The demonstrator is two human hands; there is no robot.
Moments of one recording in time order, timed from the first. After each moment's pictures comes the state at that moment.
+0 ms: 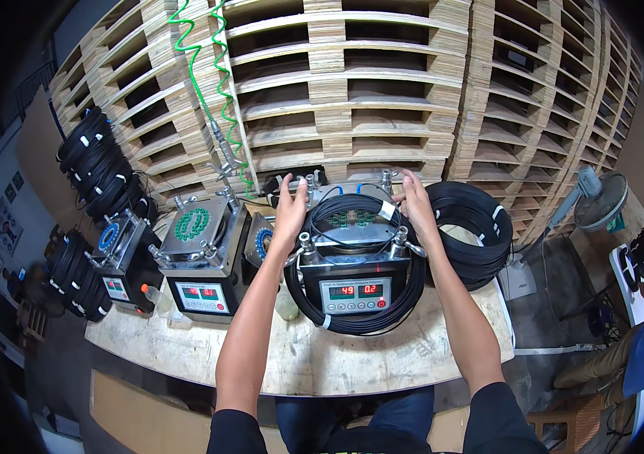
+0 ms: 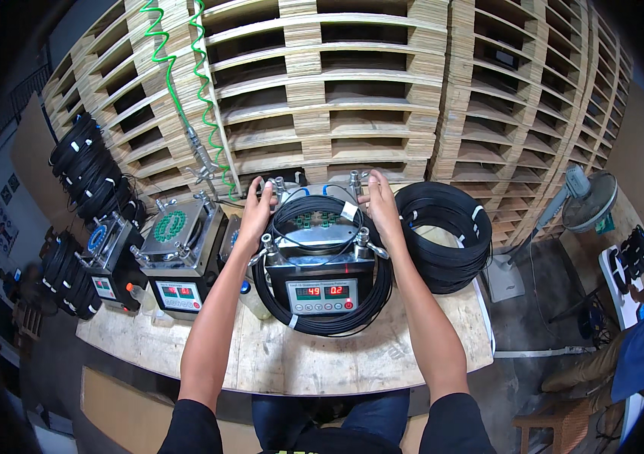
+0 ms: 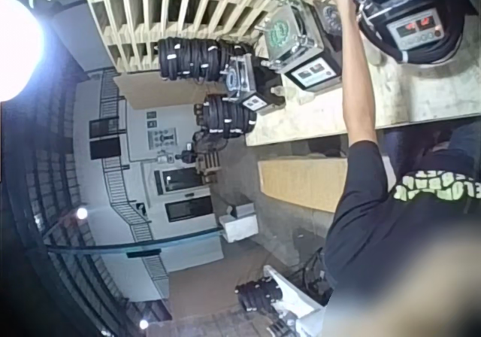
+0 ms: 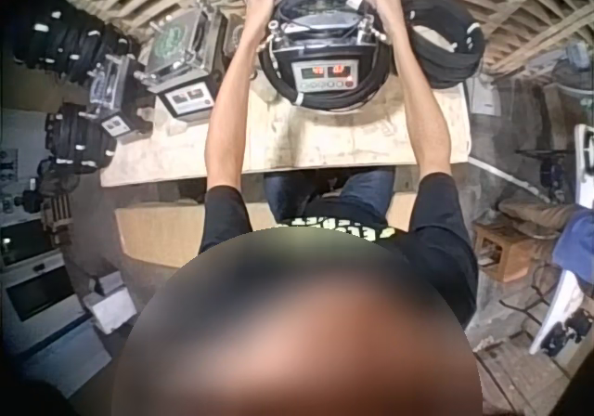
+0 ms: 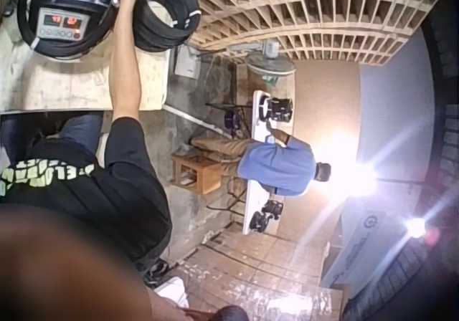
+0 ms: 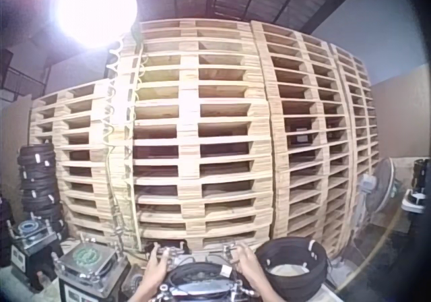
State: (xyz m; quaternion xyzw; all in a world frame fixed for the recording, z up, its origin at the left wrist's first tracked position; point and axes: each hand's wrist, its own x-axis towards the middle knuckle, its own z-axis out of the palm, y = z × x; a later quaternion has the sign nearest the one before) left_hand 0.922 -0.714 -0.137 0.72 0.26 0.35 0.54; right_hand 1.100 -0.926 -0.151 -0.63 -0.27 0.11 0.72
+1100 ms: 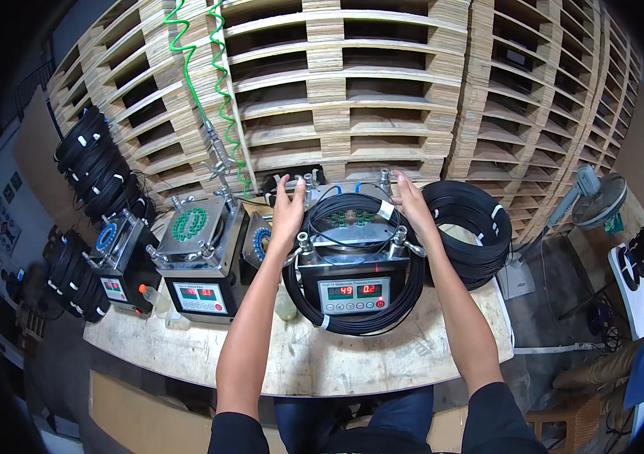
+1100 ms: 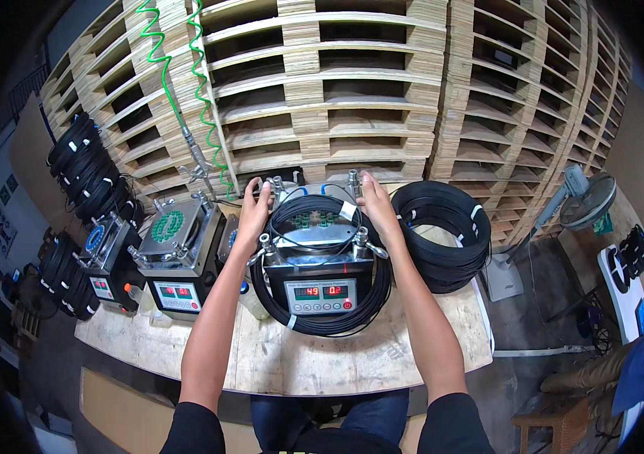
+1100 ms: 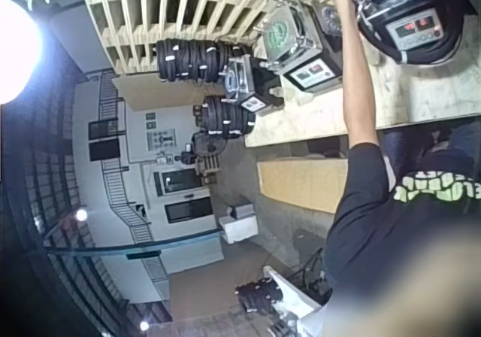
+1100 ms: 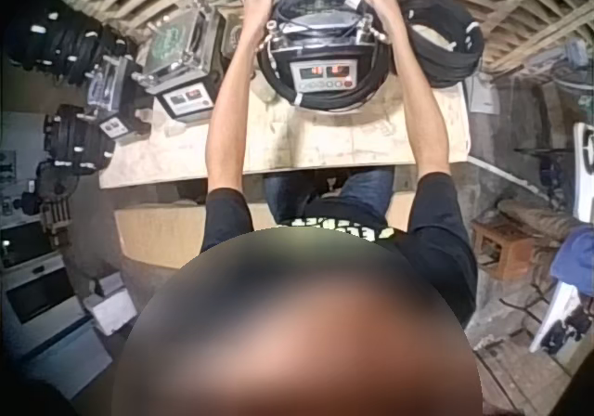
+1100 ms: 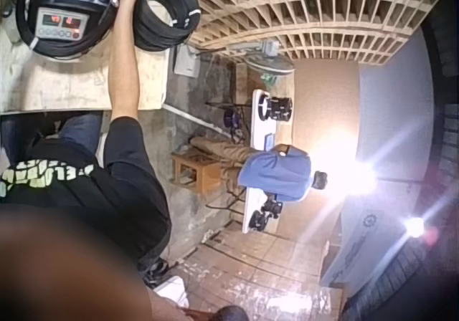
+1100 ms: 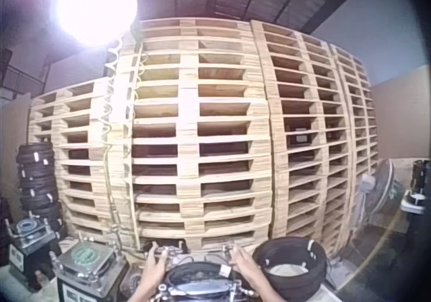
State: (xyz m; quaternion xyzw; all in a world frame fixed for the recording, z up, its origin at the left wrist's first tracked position) left_hand 0.930 -0.700 -0.152 0.74 0.26 0.37 0.51; right_hand 1.103 -0.920 -0.157 -0.64 -0.27 0.14 0.71
